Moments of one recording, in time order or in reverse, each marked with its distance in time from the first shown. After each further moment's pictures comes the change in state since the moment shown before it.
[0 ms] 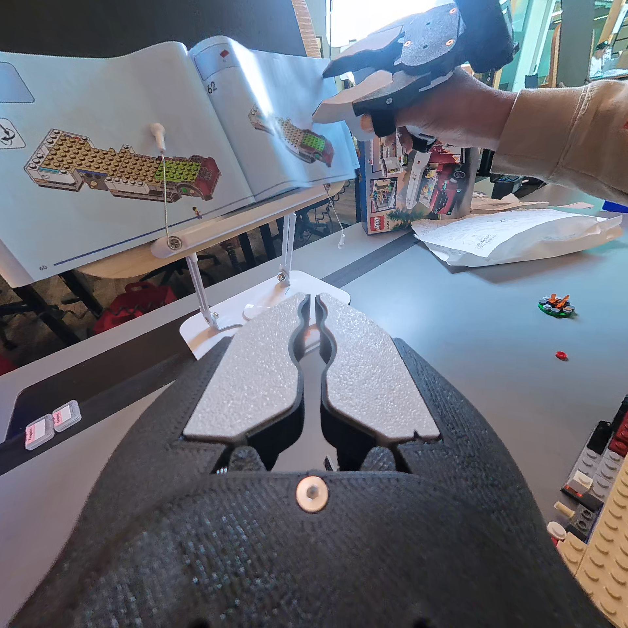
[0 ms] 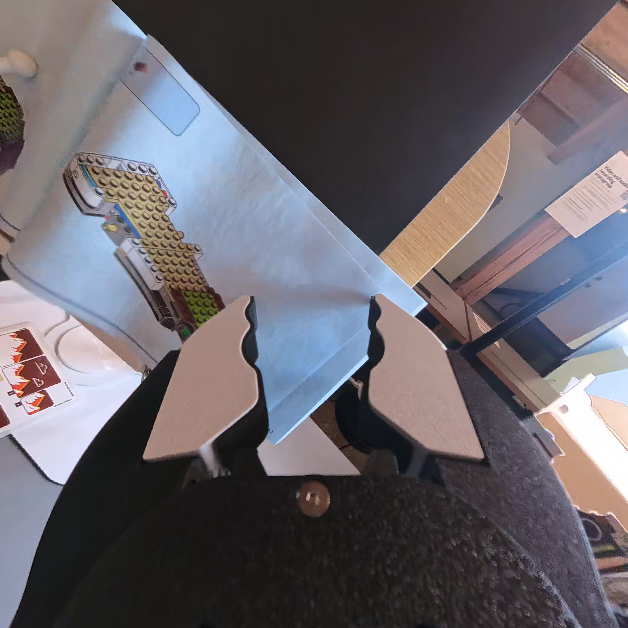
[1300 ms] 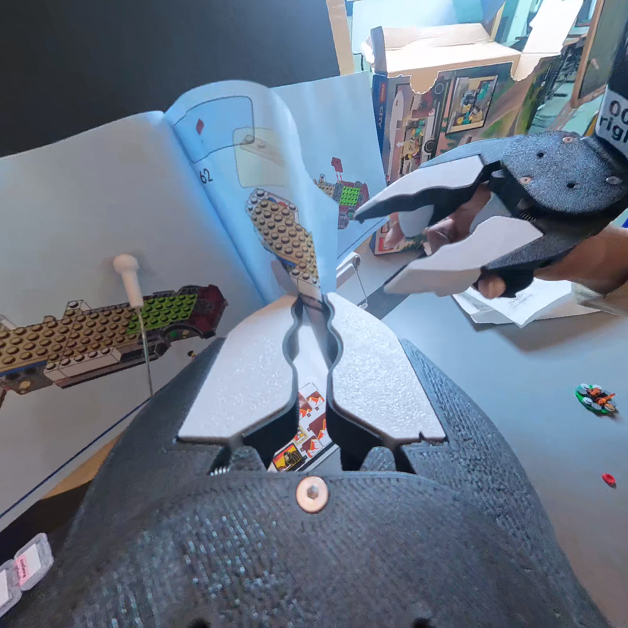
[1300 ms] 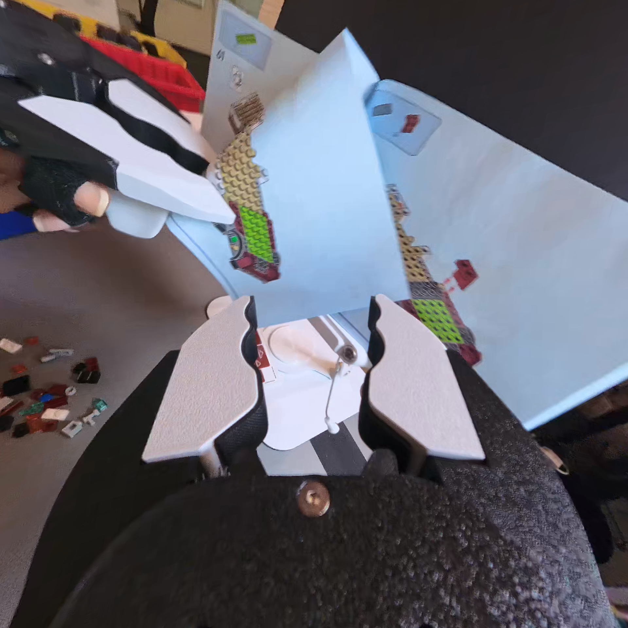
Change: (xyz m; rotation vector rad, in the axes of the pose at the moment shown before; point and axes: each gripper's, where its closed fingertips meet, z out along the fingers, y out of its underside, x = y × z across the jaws) left arm -0.031 -0.061 0.127 -0.164 0.075 -0.050; right arm -0.099 -0.007 -0.035 0.127 -0.471 0.255
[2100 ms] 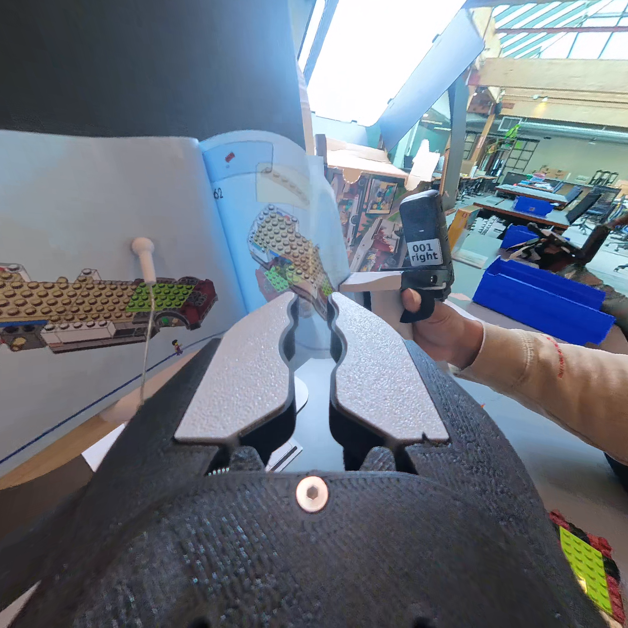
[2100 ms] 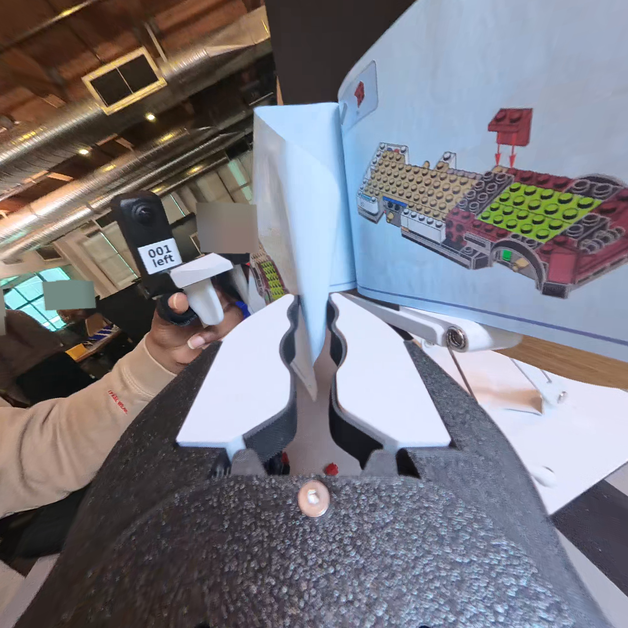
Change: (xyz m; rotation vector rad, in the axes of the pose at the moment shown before) left arm 0.000 -0.014 -0.039 0.212 0.232 -0.209; right arm -0.028 -0.011 0.004 0.312 -0.315 0.739
